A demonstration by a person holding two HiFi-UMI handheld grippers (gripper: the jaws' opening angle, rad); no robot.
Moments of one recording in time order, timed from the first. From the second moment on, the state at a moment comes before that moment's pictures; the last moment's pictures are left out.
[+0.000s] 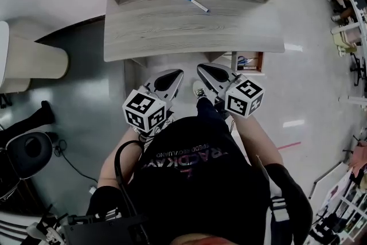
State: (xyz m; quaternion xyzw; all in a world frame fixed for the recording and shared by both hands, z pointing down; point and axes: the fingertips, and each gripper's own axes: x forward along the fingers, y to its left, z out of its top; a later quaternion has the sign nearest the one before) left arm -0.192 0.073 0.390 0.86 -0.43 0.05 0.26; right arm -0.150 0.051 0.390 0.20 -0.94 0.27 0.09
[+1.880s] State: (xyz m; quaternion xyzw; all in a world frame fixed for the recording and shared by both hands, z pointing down) left arm -0.180 -0.072 0.405 0.73 -0.57 0.07 0.37; right arm -0.171 -0.329 0.573 0.14 -0.85 0.14 0.49
